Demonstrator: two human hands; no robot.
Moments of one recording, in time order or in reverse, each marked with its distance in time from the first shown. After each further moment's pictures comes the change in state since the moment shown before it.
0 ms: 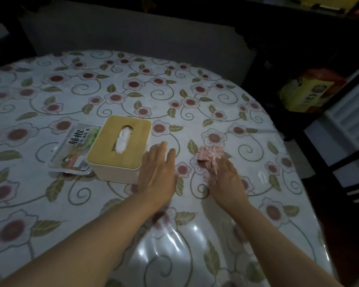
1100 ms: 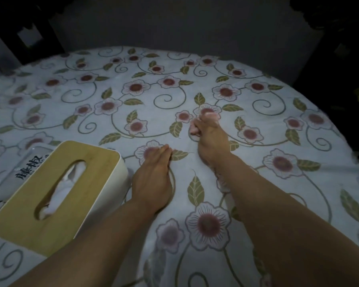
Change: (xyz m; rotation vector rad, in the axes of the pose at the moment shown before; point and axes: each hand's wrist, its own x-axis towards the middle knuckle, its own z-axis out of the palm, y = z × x) left_hand 0.146 -0.024 0.096 -0.207 0.057 -0.279; right_hand 0.293 0.014 0.076 0.026 -0.018 -0.355
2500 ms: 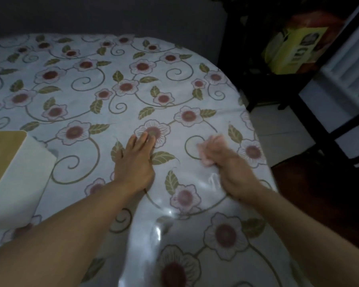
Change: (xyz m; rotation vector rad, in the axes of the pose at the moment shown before) left_hand -0.049 0.112 0.036 0.132 -0.353 0.149; right_hand -0.261 0.123 -0.097 0.153 0.054 0.072
